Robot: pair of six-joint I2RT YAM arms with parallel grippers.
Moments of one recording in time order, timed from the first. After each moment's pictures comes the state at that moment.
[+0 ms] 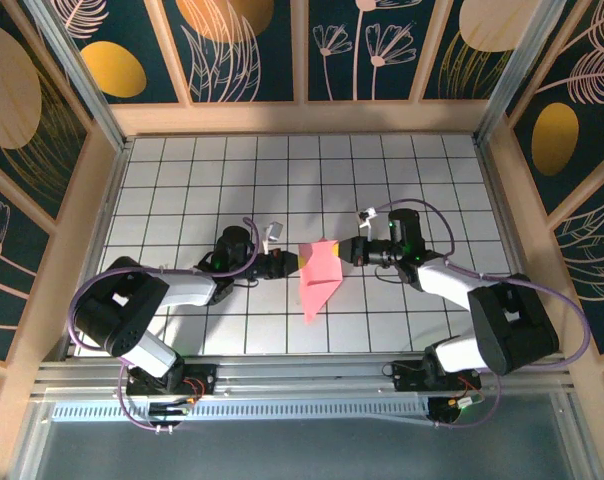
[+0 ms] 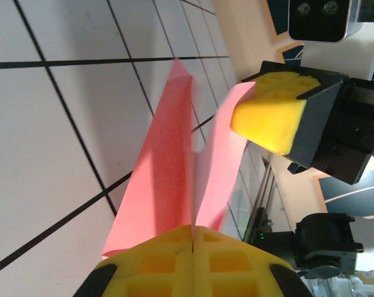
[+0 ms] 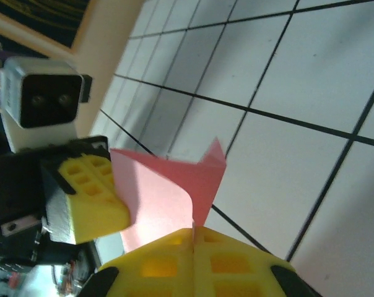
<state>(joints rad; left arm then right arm) -0.61 1.57 0.50 0.66 0.67 -0.86 0.37 1.39 0.53 0.27 -0.79 0.49</state>
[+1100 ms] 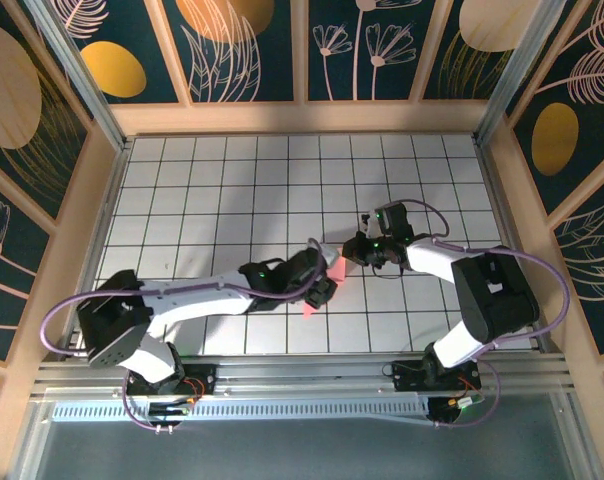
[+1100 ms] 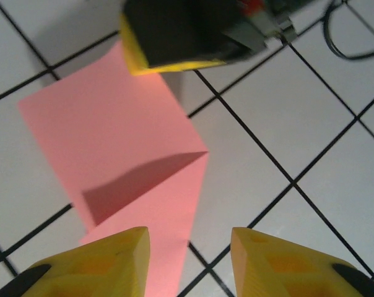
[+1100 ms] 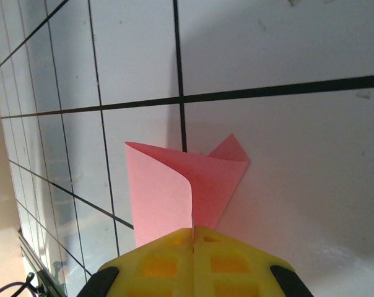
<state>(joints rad) -1.14 1.58 0.97 -0.26 -0.15 -0.45 0.37 1.57 0.70 -0.07 -0.56 0.67</state>
